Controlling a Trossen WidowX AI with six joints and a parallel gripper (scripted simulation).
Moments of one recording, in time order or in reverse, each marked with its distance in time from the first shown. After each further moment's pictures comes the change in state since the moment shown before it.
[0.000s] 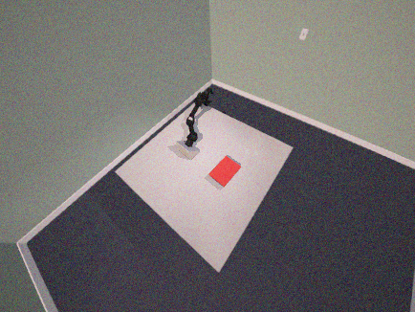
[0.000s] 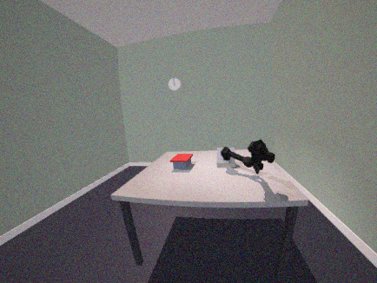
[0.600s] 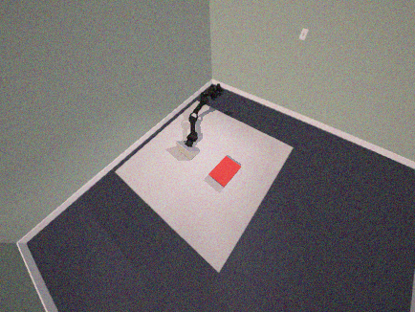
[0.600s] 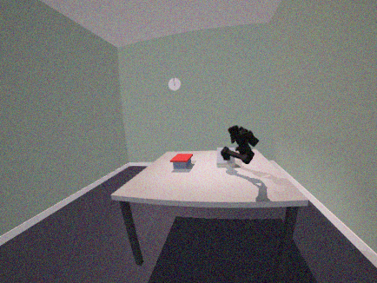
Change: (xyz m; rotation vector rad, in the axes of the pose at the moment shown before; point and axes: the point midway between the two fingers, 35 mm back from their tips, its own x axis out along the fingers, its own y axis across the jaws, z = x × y) arm -0.030 -0.106 -0.141 0.532 0.088 -0.257
